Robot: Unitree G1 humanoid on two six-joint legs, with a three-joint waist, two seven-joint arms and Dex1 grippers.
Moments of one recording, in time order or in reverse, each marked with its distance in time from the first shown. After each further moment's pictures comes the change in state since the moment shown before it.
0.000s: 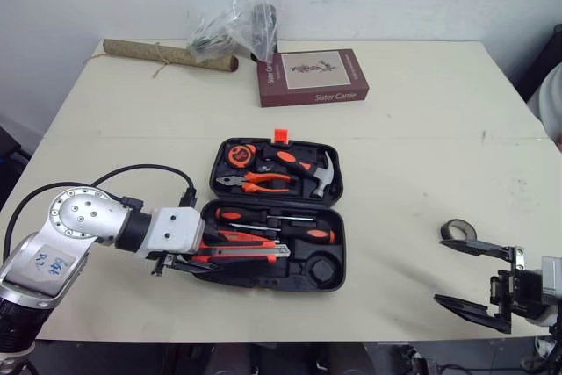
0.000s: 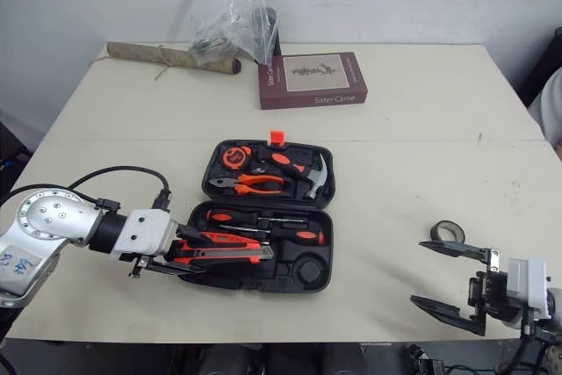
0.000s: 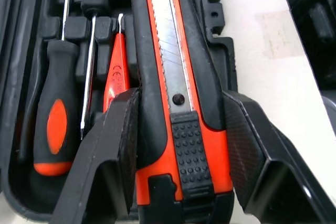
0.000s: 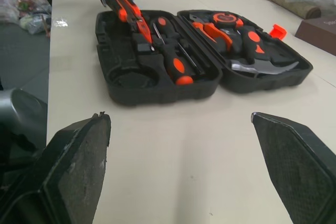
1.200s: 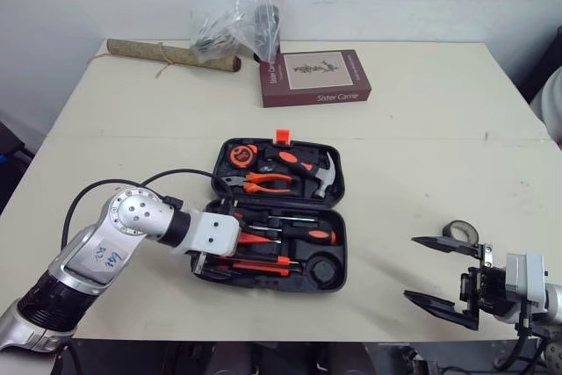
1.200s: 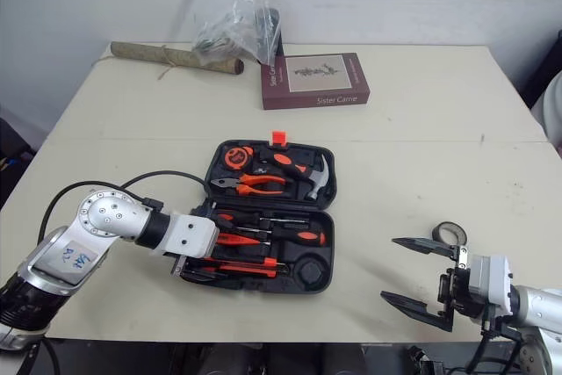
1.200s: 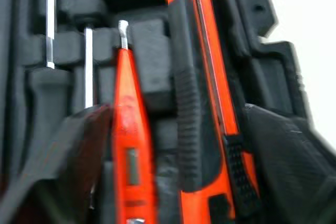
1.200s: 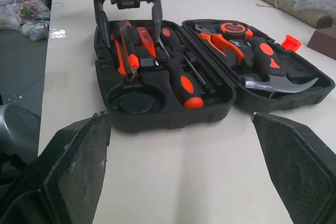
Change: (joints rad) left arm -0.158 -0.143 -0.205 0.095 0.168 -0.080 0.003; right arm -0.003 0.072 0.053 -0.153 -0.088 0.067 -0.132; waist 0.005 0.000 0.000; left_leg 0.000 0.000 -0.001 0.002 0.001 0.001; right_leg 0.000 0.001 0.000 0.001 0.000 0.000
